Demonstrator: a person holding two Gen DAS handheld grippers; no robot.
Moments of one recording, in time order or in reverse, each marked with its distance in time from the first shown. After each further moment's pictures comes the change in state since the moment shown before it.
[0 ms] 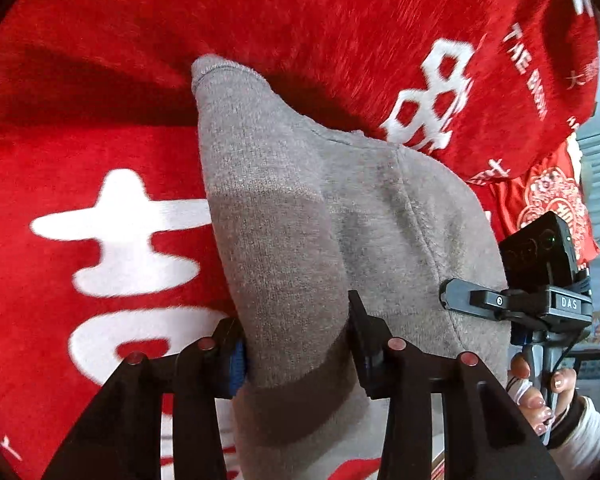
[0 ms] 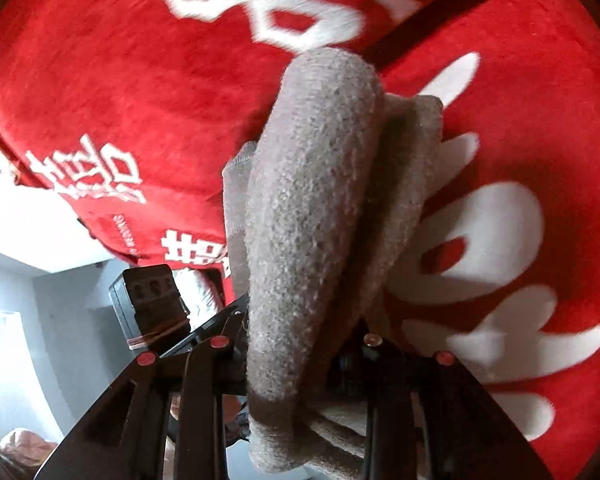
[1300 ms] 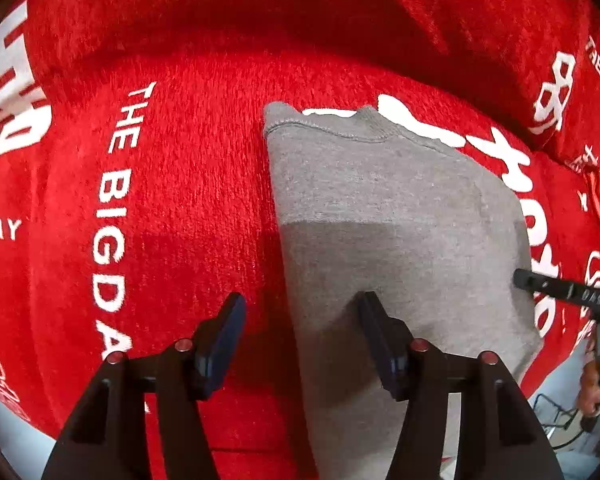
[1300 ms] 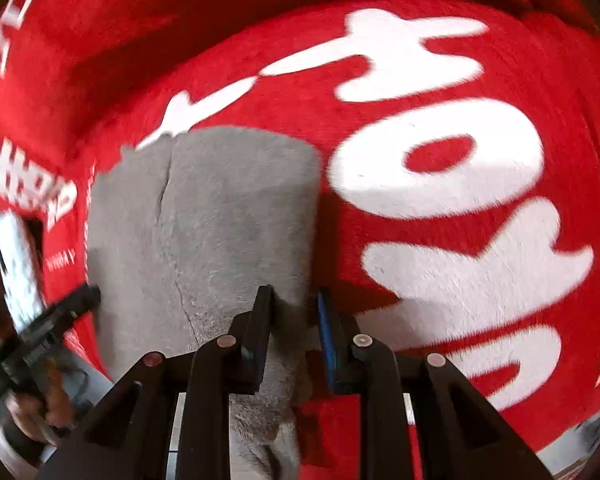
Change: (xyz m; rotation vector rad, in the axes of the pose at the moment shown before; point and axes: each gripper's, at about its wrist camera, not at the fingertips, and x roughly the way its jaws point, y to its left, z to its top) left arm -0.061 0.158 -0.094 -0.044 -0.001 0.354; right arm 0.111 0.021 -0.070 -0.177 -0.022 -0.756
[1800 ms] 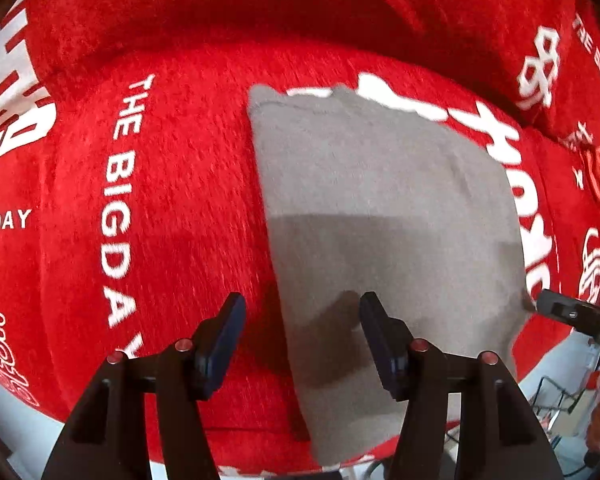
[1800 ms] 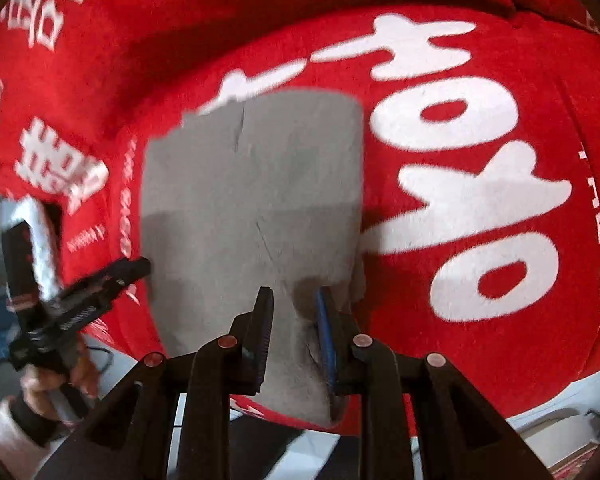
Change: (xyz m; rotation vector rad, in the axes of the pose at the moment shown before) left arm -0.017 -0.017 -0.028 0.029 0.055 0.017; right arm -0.019 0.043 -0.054 -0.057 0.039 -0.009
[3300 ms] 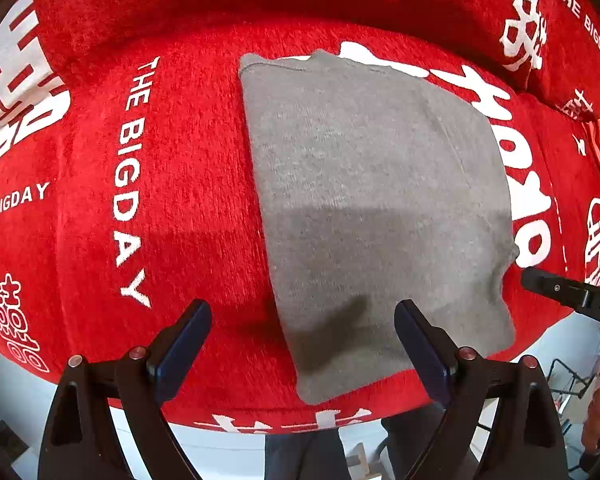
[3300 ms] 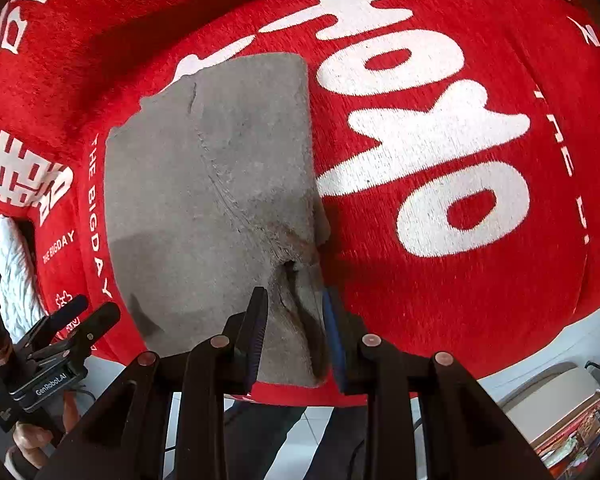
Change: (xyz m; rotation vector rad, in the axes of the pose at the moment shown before) left arm -0.025 -0.028 -0.039 0.008 0.050 0.056; right arm -0.006 -0.009 -0.027 0.138 0.014 -0.030
